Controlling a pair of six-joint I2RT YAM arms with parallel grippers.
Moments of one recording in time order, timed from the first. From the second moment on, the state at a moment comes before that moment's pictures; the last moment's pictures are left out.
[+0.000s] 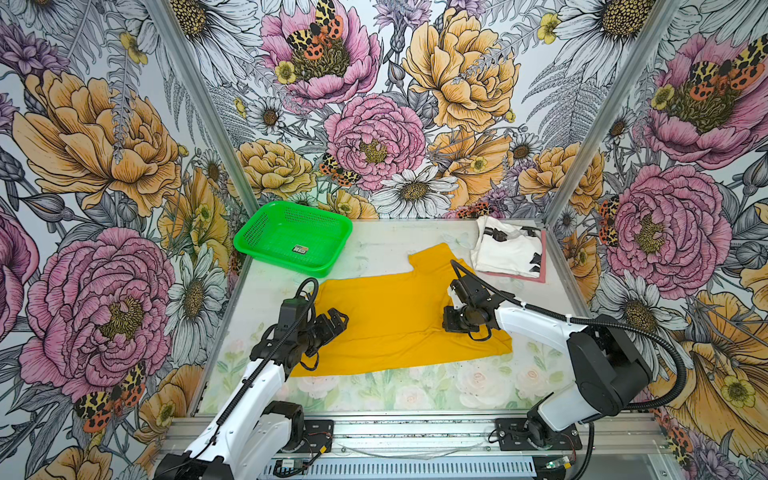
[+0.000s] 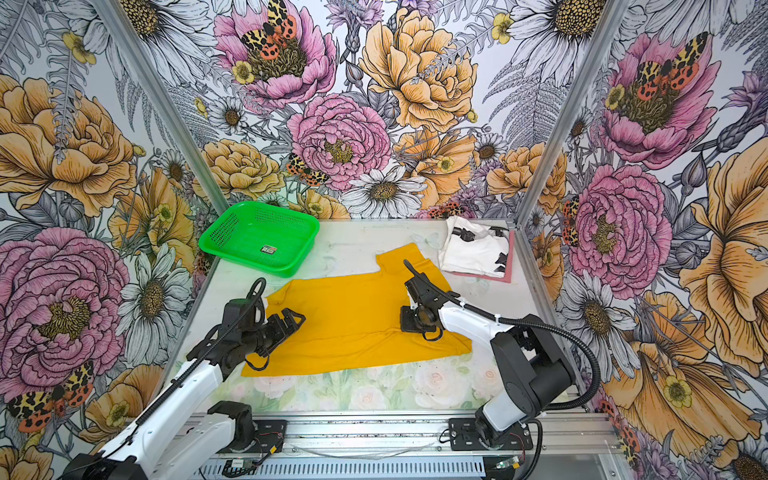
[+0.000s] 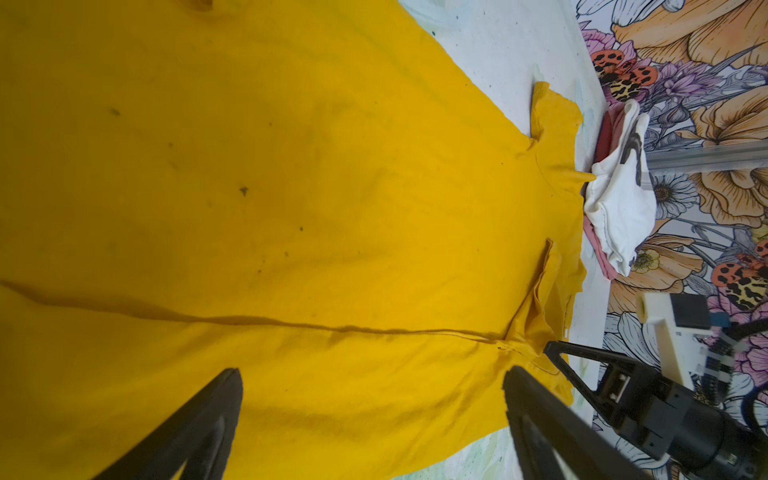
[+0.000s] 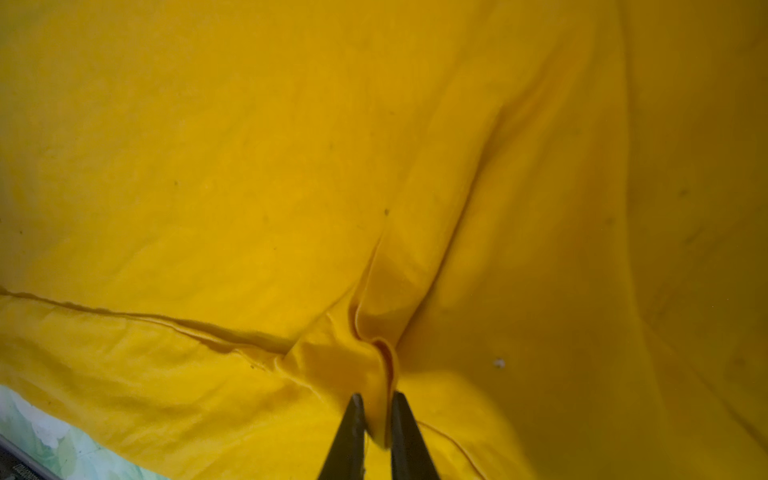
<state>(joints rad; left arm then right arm) -0.16 0.87 0.48 -0.44 0.27 -0.78 0.53 1.56 0.89 -0.47 -0.20 0.53</state>
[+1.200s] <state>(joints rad) -0.17 1.05 0.53 -0.41 0.27 -0.74 0.36 1.66 1.06 -0.44 -0.25 0.42</state>
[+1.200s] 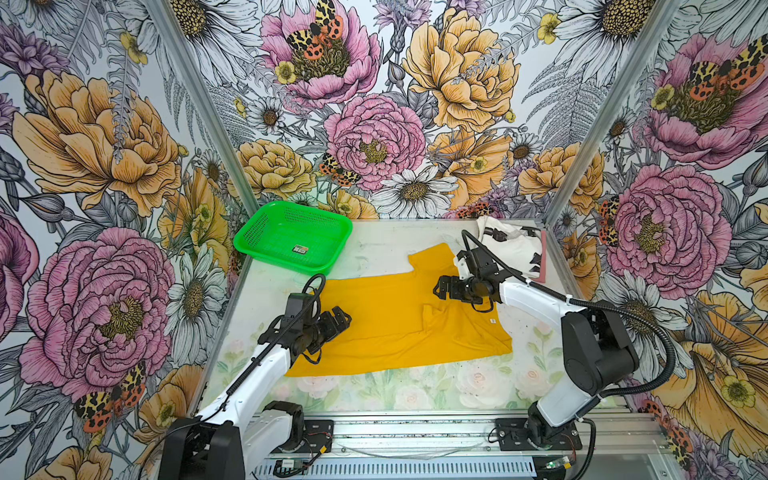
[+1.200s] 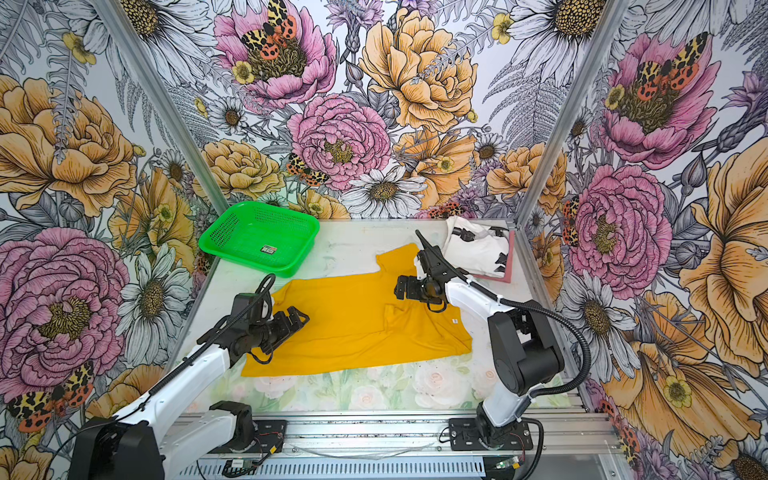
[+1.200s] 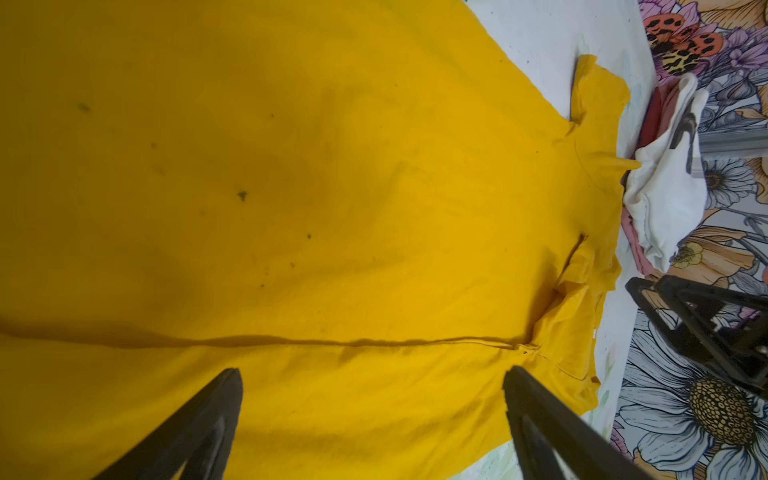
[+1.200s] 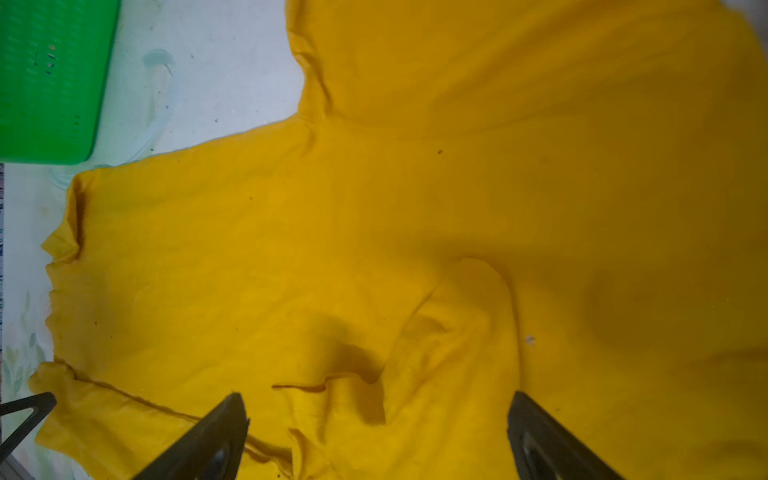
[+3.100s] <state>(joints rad) -0.02 1.31 0.83 -0.58 0.10 -0.65 0.18 1.50 1.07 -0.60 -0.15 0.31</state>
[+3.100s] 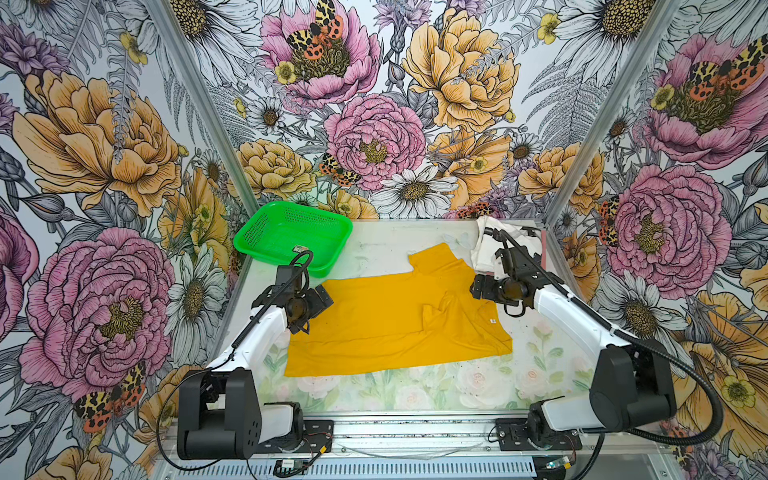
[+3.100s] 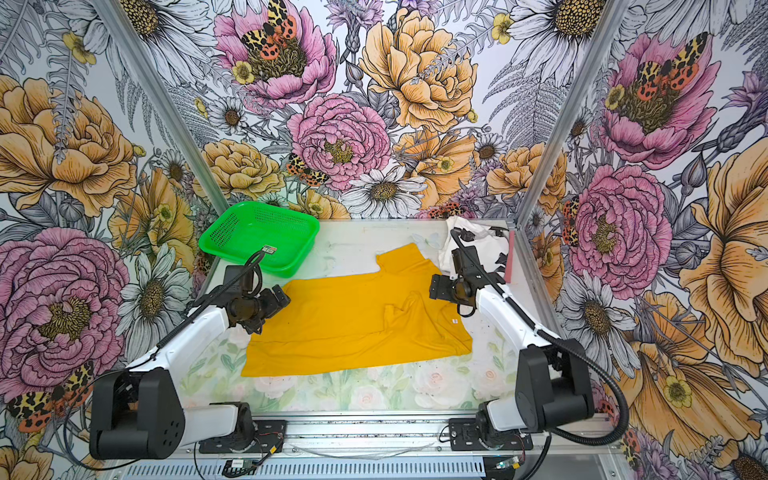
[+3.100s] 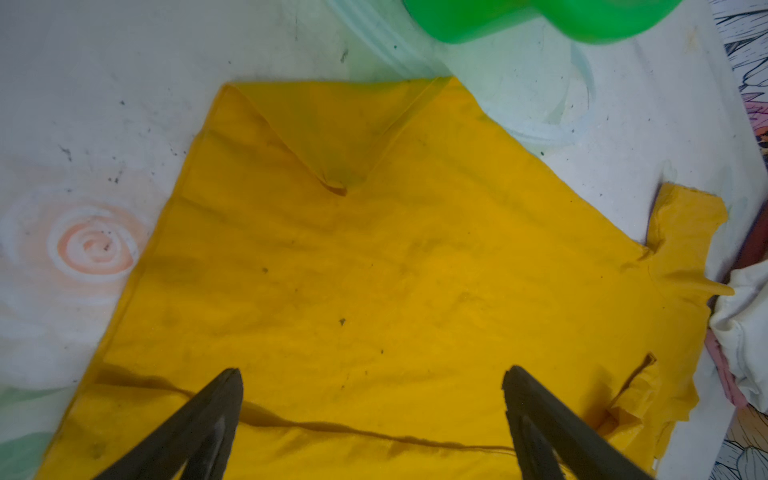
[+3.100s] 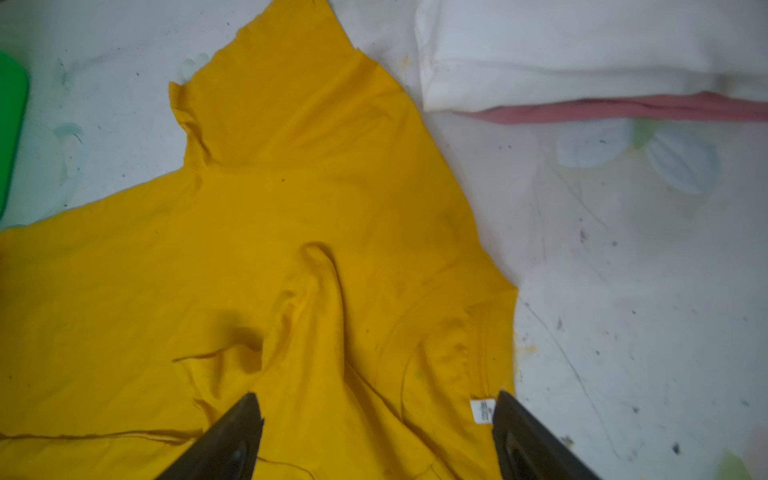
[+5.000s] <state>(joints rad) -0.07 1.63 0.98 -0.46 -0.11 -0.59 0.18 2.57 2.37 -0.92 -0.20 0.16</state>
